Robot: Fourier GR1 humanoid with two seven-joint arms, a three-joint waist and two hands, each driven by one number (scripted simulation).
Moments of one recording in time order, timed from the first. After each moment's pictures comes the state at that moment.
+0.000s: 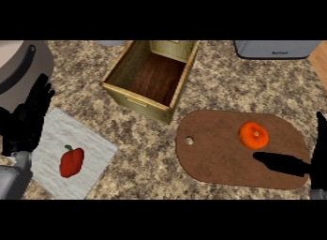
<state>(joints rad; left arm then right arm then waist) -0.19 0.47 -0.14 -1.45 0.28 0.31 0.09 0.00 -0.48 0.26 -1.91 0.62 -0.41 1.17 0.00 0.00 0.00</state>
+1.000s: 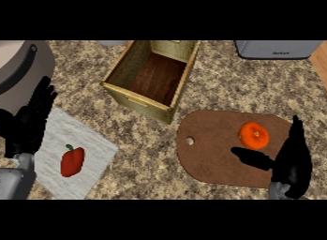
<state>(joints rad) -0.16 0.39 -0.06 -1.47 0.18 0.24 0.12 0.01 -0.14 0.22 -1.77 0.94 -0.44 1.07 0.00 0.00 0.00</state>
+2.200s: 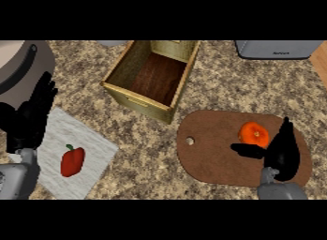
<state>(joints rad) -0.20 0.30 0.04 -1.48 0.07 0.16 0.16 -0.07 -0.04 0.05 -1.50 0.94 -0.41 0.95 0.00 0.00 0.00</state>
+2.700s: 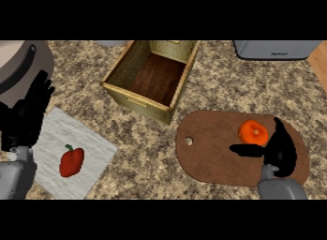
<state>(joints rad) -0.21 0.29 0.09 -1.46 0.06 0.11 0.16 -0.10 -0.04 0.01 -1.42 0.87 -0.37 0.88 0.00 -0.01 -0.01</state>
